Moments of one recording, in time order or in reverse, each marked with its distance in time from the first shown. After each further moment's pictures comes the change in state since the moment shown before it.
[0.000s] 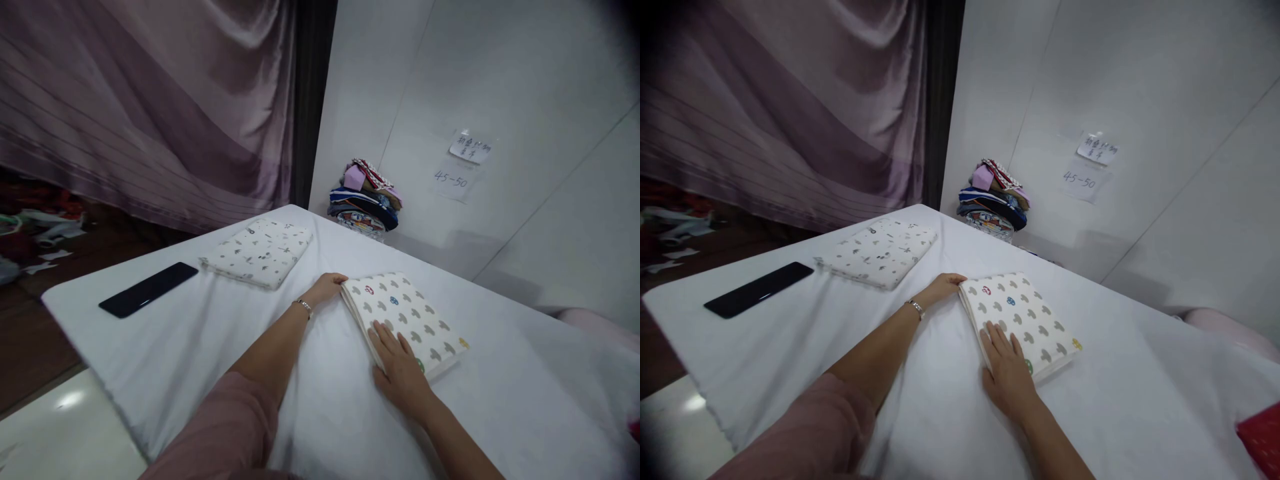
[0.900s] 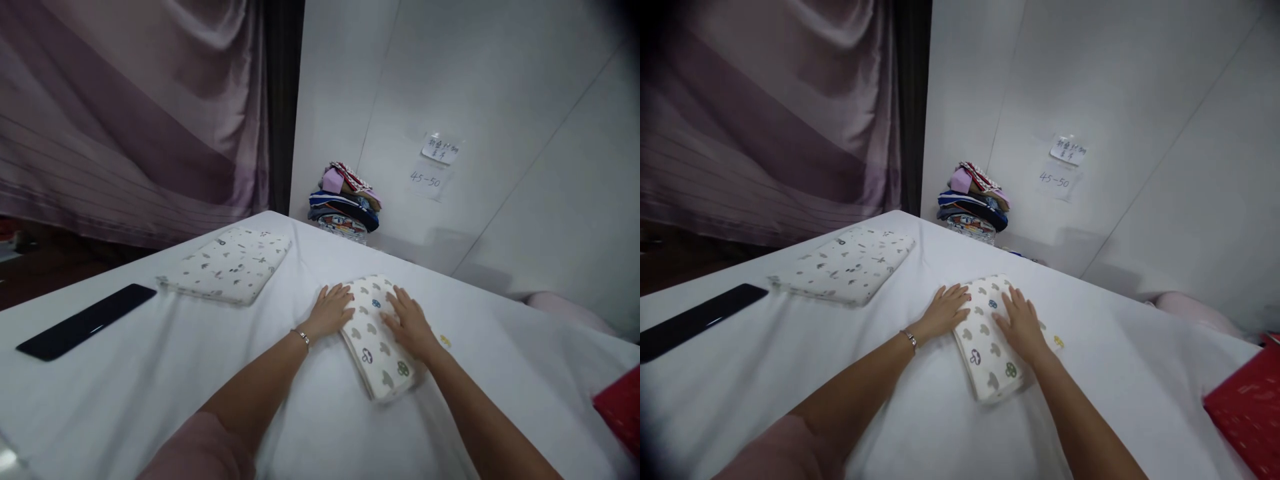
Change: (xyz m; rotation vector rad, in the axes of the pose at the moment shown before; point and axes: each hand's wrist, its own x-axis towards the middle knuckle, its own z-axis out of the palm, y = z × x) left_hand -0.025 0.038 0.049 0.553 -0.084 0.313; right_hand 0.038 0.086 -0.030 0.144 0.212 0.273
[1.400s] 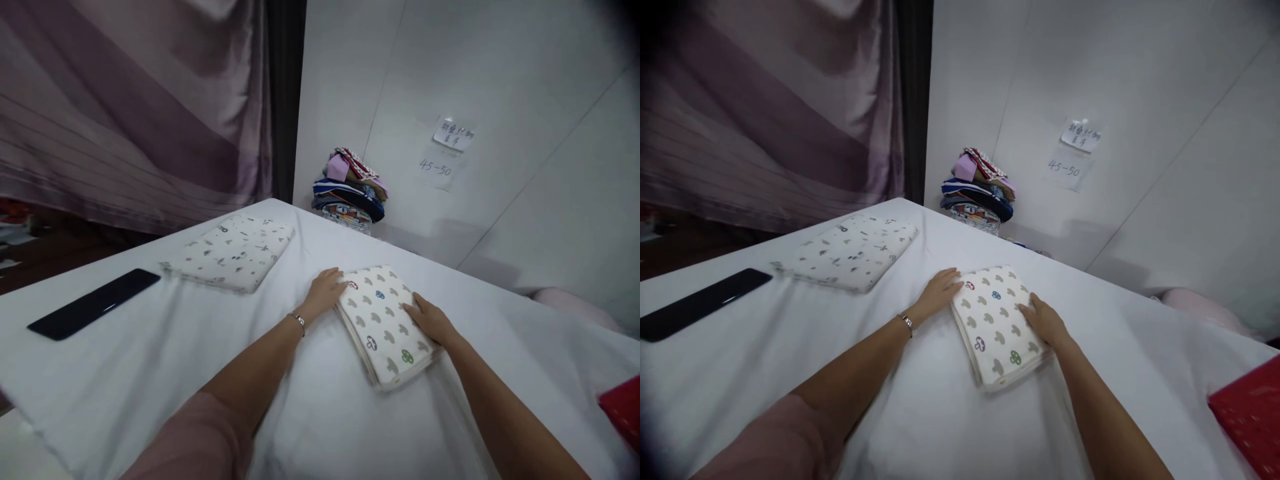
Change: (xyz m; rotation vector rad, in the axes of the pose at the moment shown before) left_hand 0.009 -0.016 -0.010 -0.309 0.124 -0.313; right_hand 0.017 0.065 0.004 0.076 -0.179 0.306
